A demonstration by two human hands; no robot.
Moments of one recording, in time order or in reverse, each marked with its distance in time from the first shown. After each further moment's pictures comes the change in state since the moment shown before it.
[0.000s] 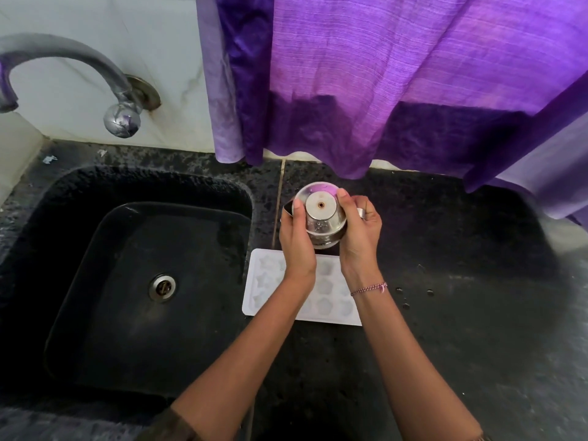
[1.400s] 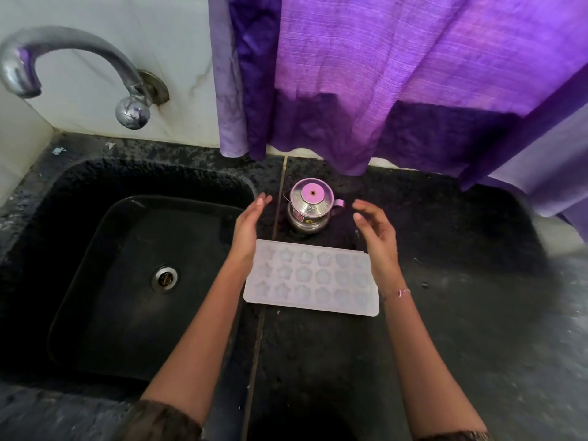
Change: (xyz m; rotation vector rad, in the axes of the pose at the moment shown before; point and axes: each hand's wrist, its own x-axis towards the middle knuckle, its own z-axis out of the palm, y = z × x) left_hand 0.063 -0.003 -0.094 0.202 -0.173 -0.030; right_hand 0.011 0.013 -0.079 -0.412 -0.242 -0.115
